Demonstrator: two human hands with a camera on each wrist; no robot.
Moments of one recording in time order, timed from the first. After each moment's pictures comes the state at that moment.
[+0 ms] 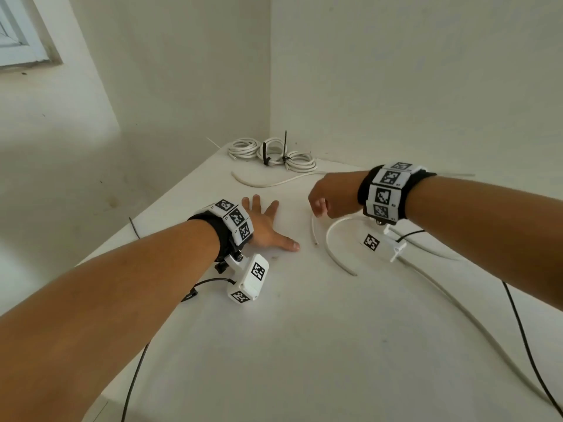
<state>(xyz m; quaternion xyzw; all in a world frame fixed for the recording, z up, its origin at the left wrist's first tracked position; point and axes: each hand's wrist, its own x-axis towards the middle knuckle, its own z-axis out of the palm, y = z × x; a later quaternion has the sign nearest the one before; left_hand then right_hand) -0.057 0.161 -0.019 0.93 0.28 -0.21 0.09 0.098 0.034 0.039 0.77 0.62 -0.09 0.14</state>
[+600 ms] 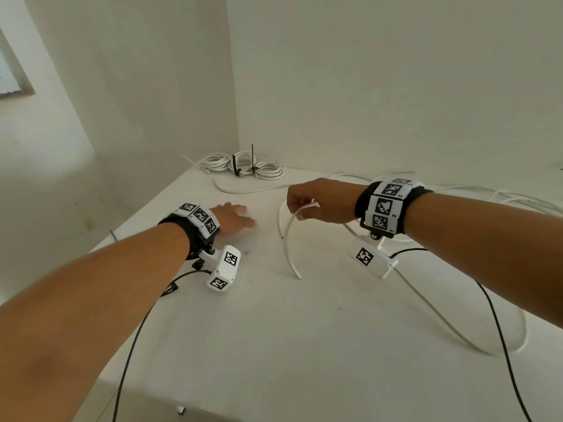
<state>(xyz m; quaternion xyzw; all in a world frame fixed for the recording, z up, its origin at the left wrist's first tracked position) -0.056 0.163 -0.008 0.93 0.31 -0.11 0.18 0.067 -0.054 0.054 0.76 0.64 -0.09 -0.12</state>
